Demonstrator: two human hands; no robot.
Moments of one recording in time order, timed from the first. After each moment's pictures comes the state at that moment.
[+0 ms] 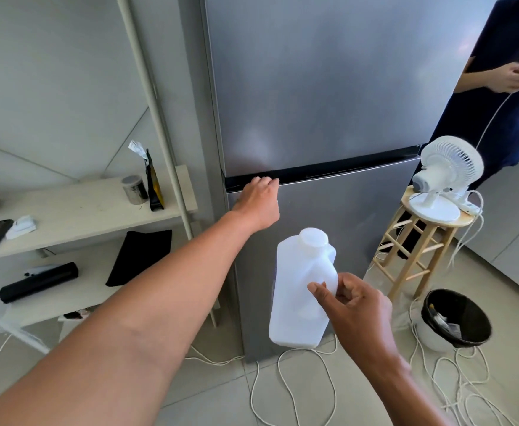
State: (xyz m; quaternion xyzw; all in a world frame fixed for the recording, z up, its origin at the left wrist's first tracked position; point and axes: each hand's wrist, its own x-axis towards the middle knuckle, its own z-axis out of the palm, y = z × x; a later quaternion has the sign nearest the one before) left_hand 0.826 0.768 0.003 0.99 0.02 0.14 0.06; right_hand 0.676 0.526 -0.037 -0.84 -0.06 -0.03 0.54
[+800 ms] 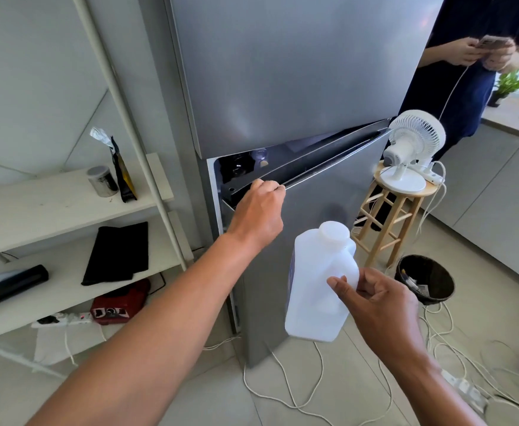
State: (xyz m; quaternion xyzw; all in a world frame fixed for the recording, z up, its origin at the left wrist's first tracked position) left_hand 0.743 0.712 0.012 0.97 -0.09 0.20 0.12; right_hand 0.646 0.482 -0.041 -0.84 0.01 -0.05 0.54
